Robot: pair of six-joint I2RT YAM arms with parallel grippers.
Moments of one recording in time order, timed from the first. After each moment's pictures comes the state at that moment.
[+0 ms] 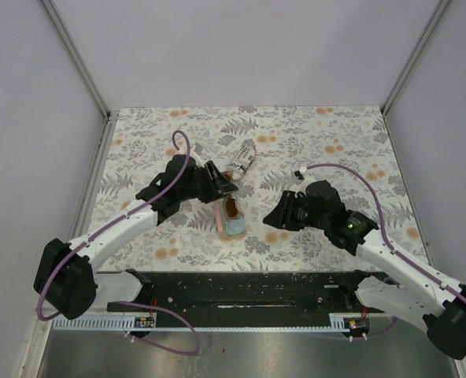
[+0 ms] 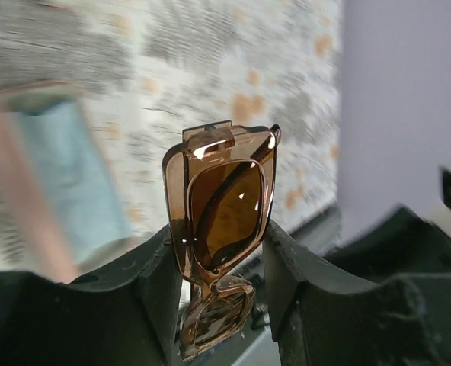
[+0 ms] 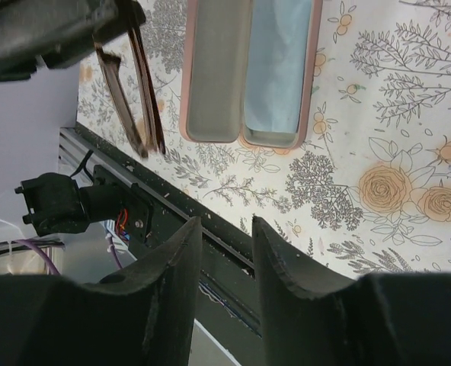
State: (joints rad) left arm -0.54 1.24 0.86 -0.20 0.21 -0.95; right arm 0.68 0.93 0.69 -0.32 -0.23 0.78
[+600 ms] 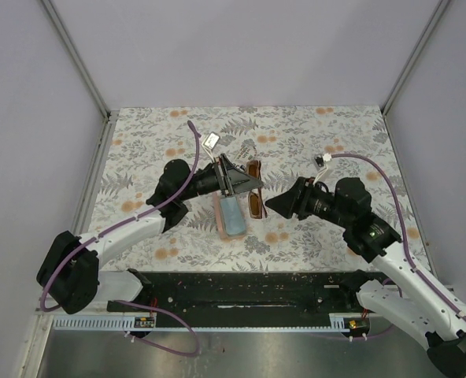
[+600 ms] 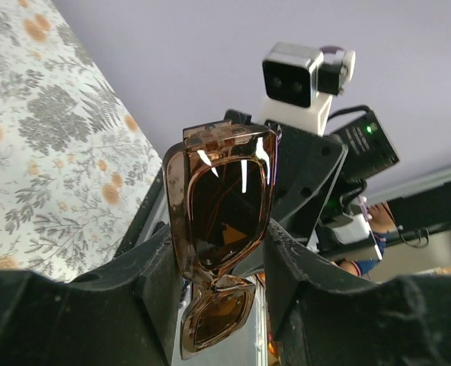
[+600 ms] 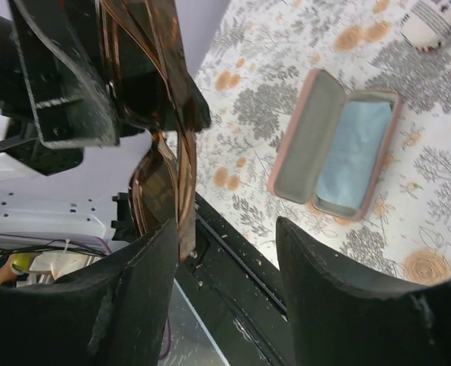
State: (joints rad) left arm -0.65 1.28 0.77 0.61 0.61 -1.15; right arm 0.58 0.77 0.73 -0.21 -0.35 0.75
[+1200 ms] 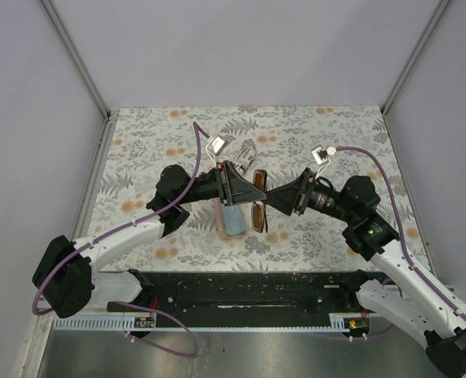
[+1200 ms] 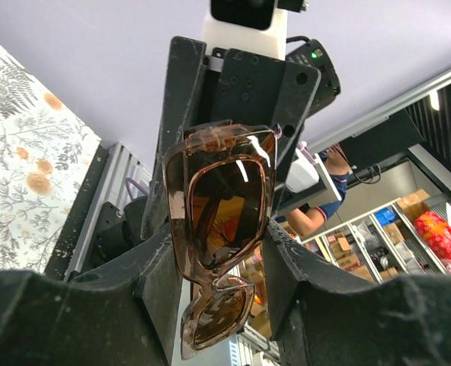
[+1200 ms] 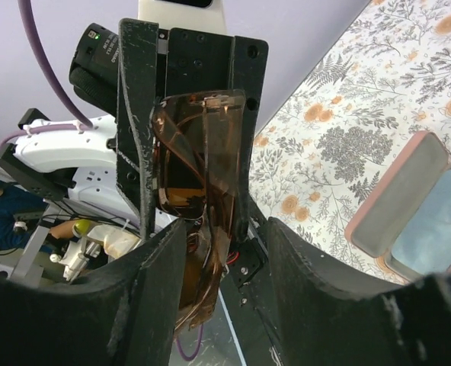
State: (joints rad) left arm -0.73 1.24 0.78 0.72 0.72 -1.20; right arm 0.57 0.78 0.73 0.10 -0.55 0.81
